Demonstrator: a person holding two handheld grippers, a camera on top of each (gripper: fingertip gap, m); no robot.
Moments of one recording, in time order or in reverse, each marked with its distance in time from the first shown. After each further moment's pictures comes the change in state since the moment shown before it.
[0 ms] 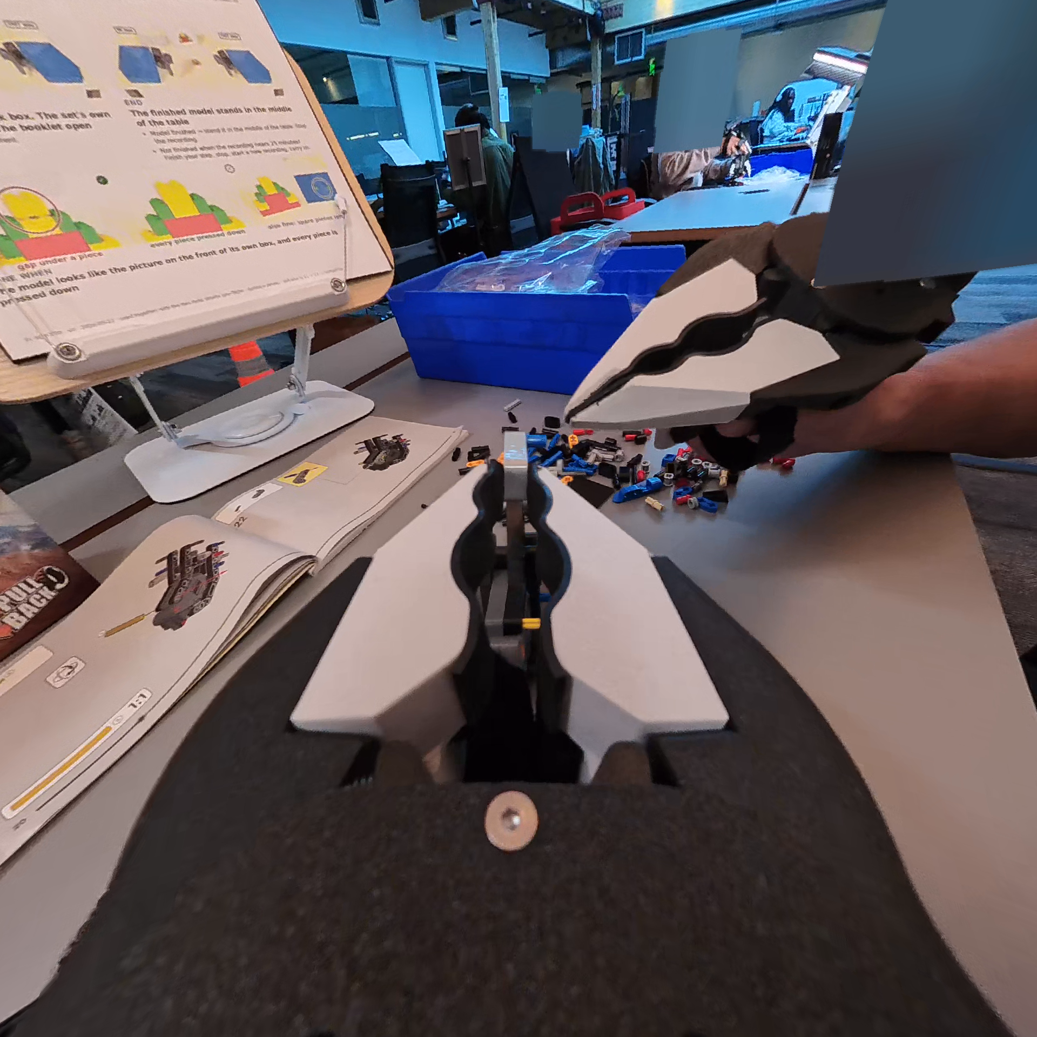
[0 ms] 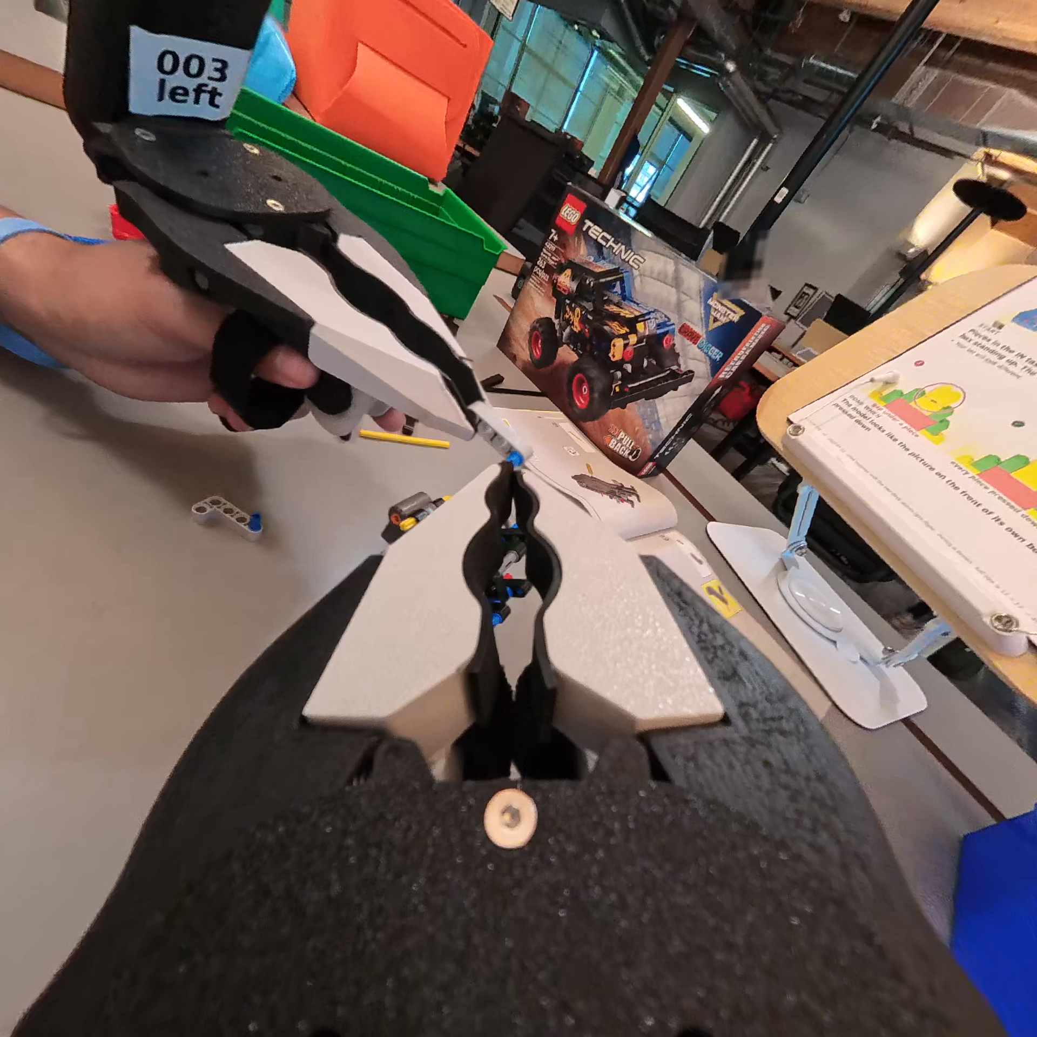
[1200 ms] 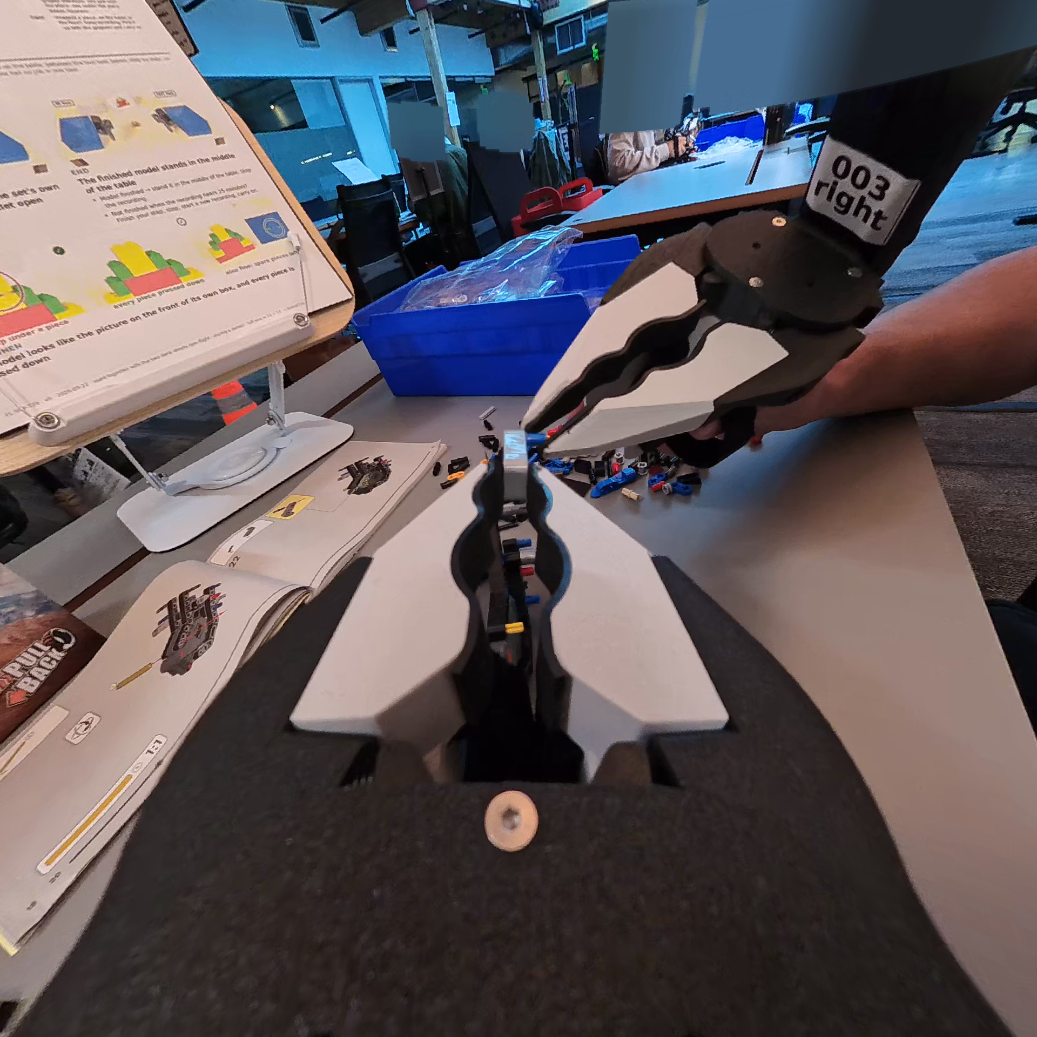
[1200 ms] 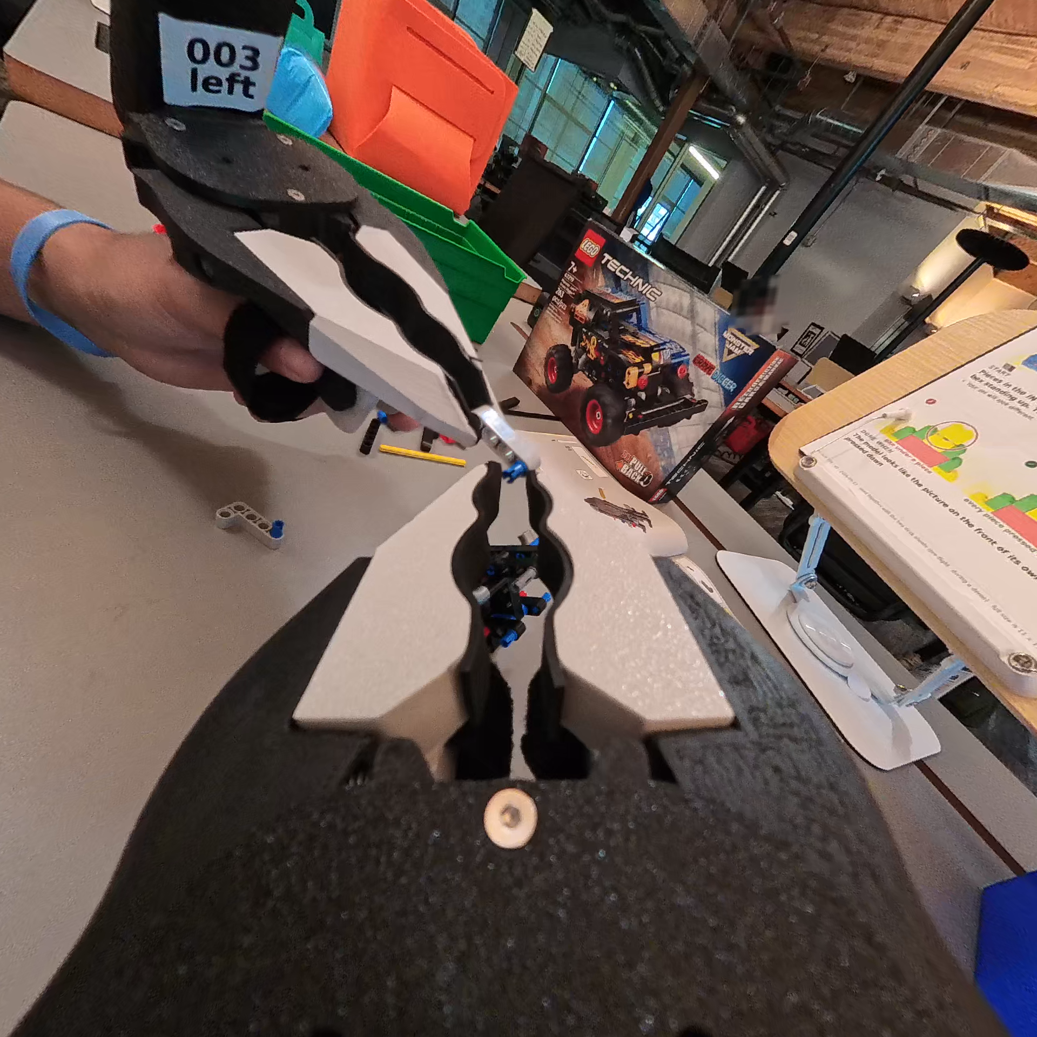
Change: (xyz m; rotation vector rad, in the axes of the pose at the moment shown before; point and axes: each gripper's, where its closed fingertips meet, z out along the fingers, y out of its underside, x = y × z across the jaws) left arm 0.015 -0.007 -0.006 -0.001 0.065 0.108; right arm -0.010 -0.006 0.000 0.054 -0.027 -0.032
